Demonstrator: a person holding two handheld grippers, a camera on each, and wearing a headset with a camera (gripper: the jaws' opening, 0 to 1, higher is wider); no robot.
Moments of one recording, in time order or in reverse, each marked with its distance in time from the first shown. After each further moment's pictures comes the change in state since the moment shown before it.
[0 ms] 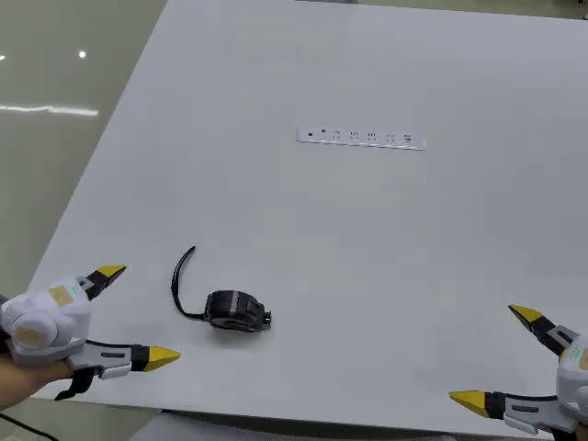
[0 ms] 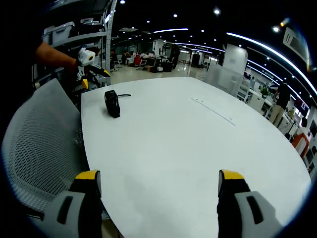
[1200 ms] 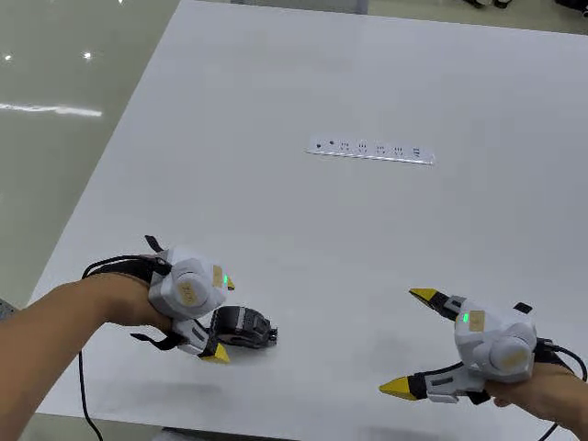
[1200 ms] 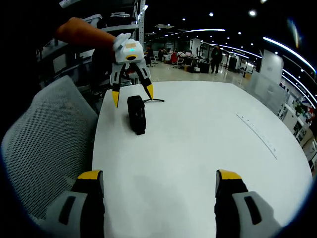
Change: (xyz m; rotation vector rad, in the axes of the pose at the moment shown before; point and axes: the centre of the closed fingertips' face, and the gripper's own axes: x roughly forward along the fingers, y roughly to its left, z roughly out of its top) left arm 0.094 -0.047 0.005 0.431 0.361 -0.412; right arm 0.108 0.058 0.066 -0.142 0.015 0.301
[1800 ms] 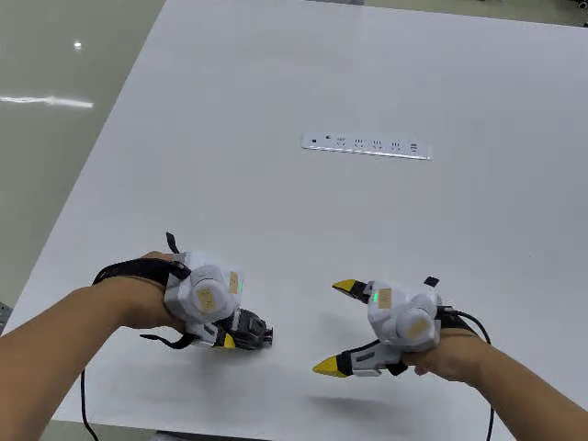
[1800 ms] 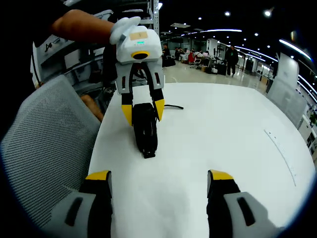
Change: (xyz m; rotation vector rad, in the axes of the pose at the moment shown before) left arm 0.012 -0.004 0.004 0.025 0.057 -0.025; right arm 0.087 0.023 0.041 -0.063 0.009 0.146
